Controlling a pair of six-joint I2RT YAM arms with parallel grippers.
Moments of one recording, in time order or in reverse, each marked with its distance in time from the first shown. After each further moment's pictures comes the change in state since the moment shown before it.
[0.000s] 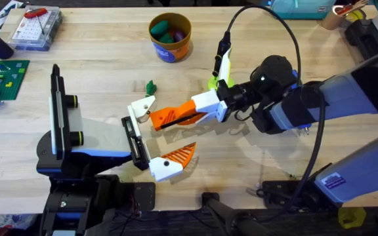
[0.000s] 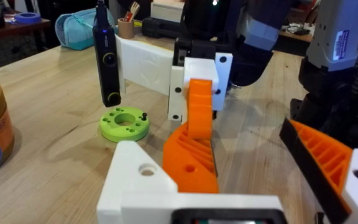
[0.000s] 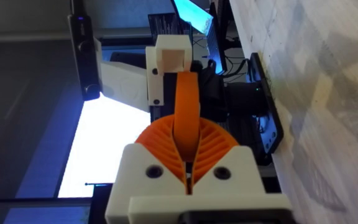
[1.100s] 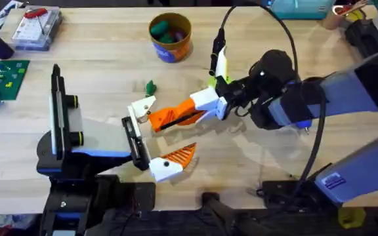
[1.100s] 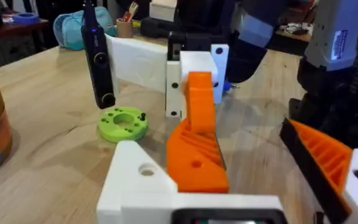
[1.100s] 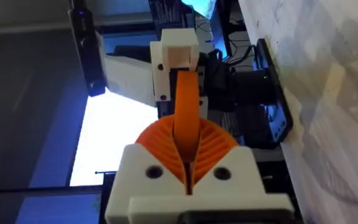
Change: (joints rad) left arm 0.000 0.003 0.000 0.002 0.003 0.000; right arm 0.000 0.000 0.047 -0.004 -0.066 0.085
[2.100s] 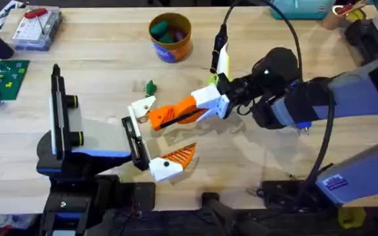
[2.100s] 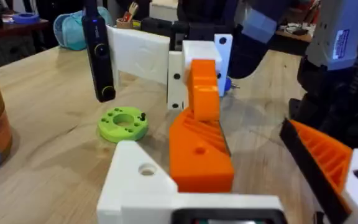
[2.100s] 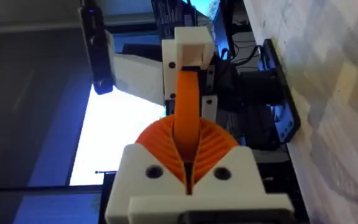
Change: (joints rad) left arm 0.000 0.000 0.000 0.000 0.000 0.000; right arm -0.003 -0.039 0.000 -0.001 0.002 0.028
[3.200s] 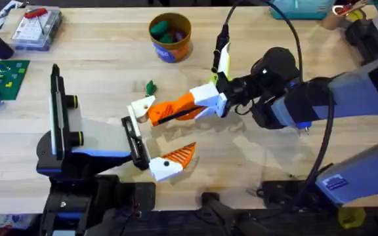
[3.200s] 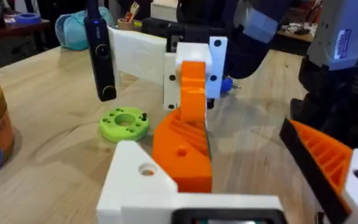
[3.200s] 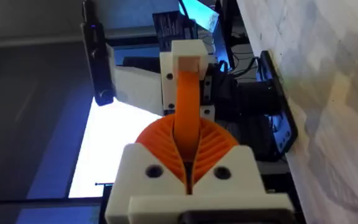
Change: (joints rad) left arm 0.000 0.000 0.000 0.001 -0.002 0.001; right arm -0.002 0.000 0.000 -0.034 0.055 -0.035
